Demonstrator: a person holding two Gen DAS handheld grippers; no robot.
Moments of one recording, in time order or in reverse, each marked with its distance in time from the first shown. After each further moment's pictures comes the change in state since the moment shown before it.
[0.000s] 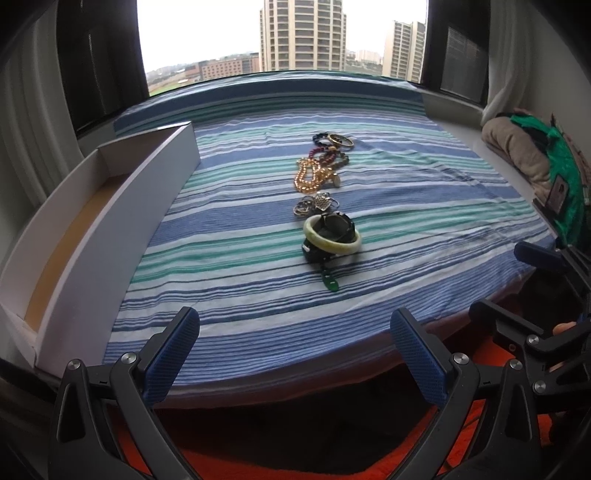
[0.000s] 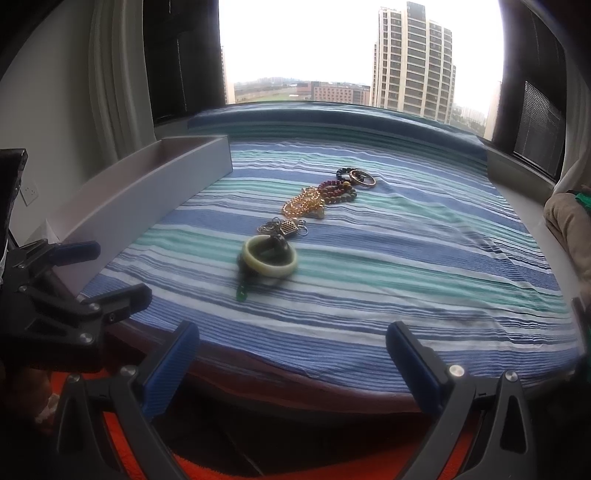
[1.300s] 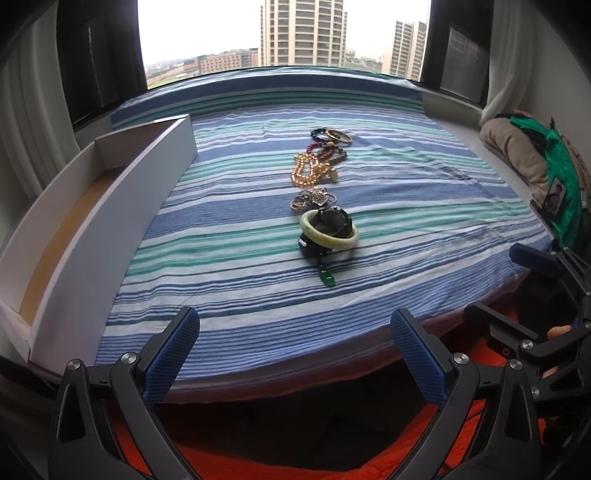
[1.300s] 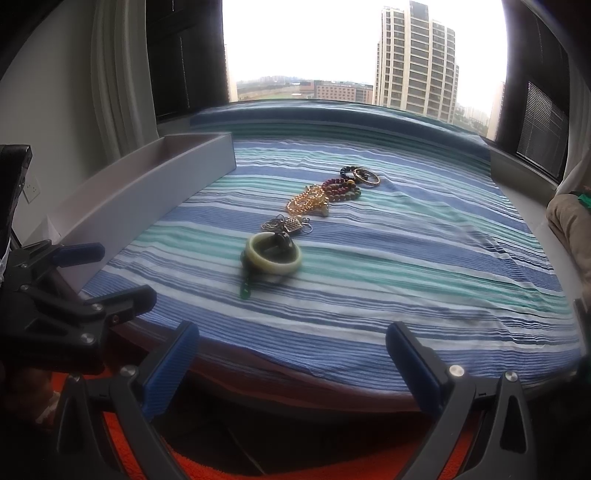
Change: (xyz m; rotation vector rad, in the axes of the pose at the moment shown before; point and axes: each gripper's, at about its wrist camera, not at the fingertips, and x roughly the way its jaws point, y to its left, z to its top) left arm 0.002 0.000 -0.001 -0.015 0.017 -0.019; right arm -0.001 0.004 -0.001 -0.002 0.007 0.004
